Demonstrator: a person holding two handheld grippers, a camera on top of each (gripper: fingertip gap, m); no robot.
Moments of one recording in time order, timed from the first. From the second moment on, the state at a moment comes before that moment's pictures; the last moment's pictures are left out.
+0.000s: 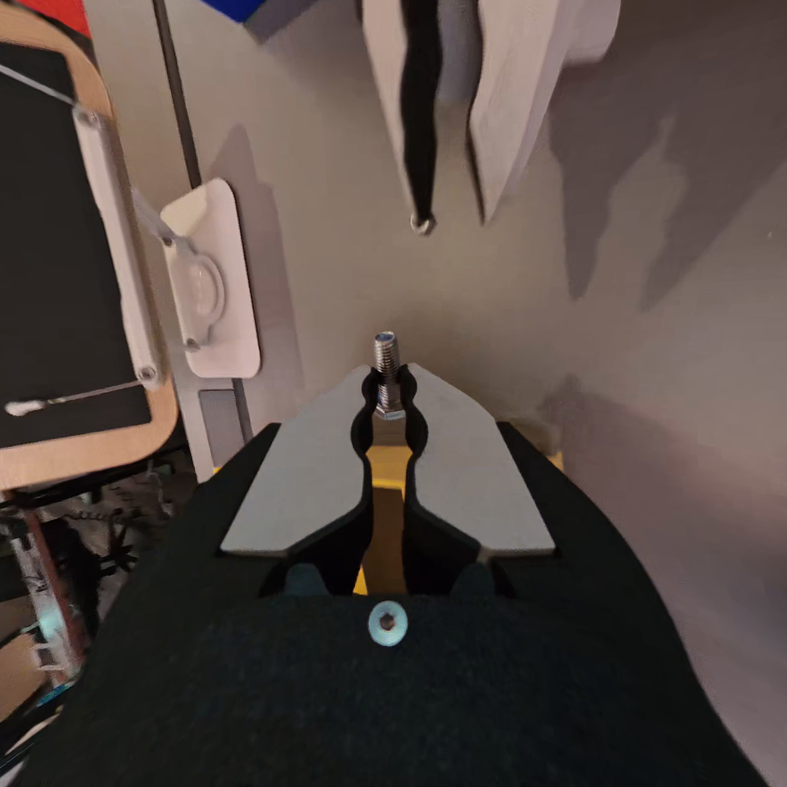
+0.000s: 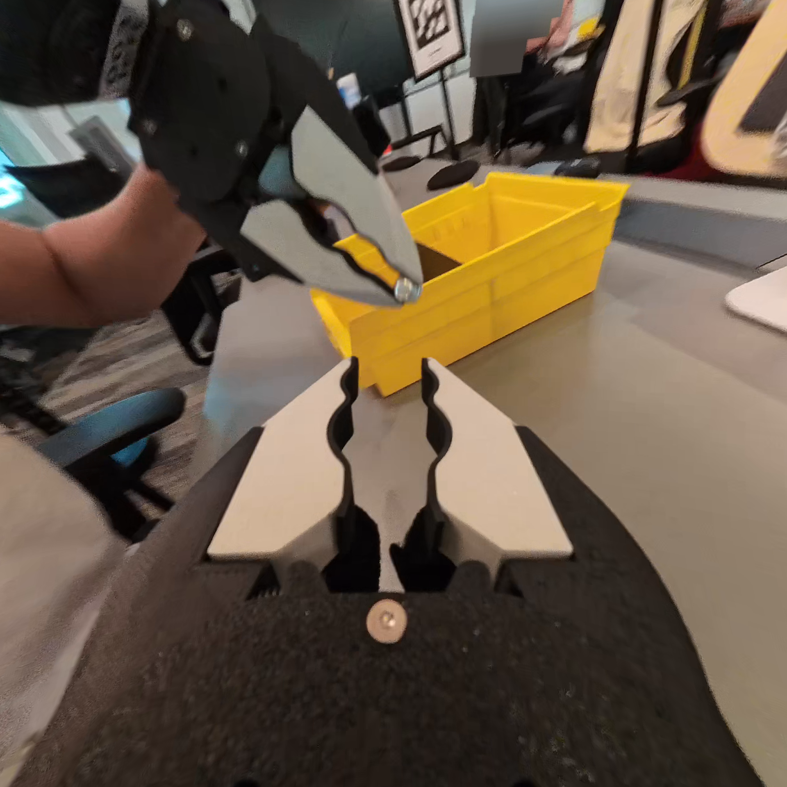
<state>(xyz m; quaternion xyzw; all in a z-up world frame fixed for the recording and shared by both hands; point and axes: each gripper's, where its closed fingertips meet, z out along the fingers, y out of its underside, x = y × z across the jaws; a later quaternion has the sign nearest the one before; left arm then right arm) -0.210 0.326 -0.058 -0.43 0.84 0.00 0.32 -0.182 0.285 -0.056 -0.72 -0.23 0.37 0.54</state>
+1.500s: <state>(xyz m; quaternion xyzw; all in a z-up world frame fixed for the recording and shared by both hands) -0.216 0.237 -0.095 -0.50 0.61 -0.14 0.60 -0.217 0.223 -0.072 -0.80 -0.24 0.42 0.37</state>
